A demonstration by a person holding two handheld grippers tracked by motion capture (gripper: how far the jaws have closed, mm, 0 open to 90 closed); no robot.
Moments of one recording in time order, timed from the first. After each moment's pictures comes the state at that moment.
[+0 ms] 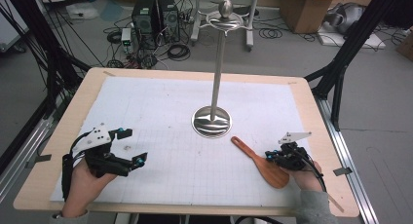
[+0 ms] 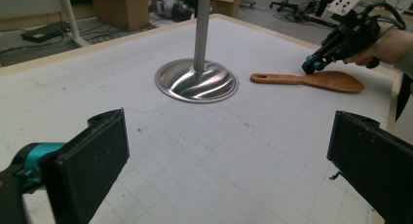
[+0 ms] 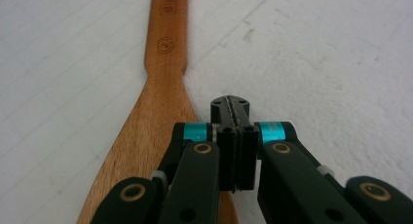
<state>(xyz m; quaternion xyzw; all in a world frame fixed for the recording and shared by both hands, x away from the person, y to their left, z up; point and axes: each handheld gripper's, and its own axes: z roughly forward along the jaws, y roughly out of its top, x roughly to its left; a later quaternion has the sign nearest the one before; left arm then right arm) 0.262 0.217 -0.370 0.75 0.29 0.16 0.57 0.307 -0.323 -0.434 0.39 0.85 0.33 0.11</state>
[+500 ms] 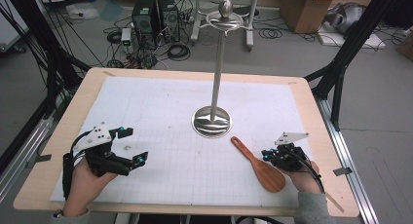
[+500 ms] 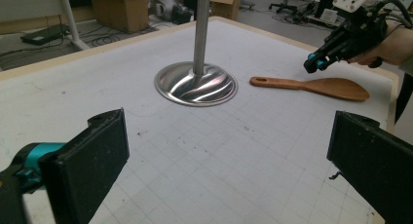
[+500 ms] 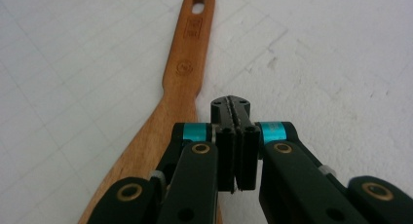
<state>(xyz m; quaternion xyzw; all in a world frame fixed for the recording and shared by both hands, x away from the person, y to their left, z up) 0.262 0.218 -0.368 0.75 0.28 0.16 0.57 0.299 -0.307 -0.421 0.36 0.86 0.34 0.14</state>
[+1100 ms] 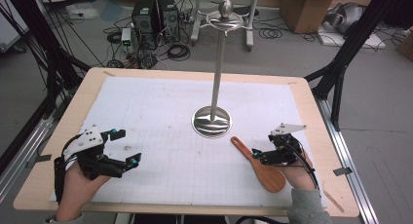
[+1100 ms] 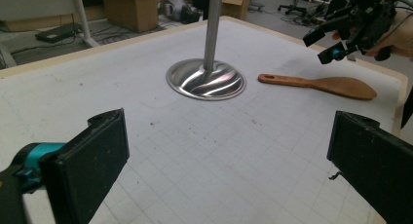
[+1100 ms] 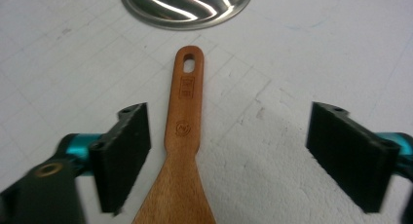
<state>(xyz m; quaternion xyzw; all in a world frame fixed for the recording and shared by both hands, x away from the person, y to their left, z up) 0.254 0.232 -0.369 0.75 0.30 0.17 0.57 0.308 -0.287 -0.398 0.40 0.83 0.35 0.16</state>
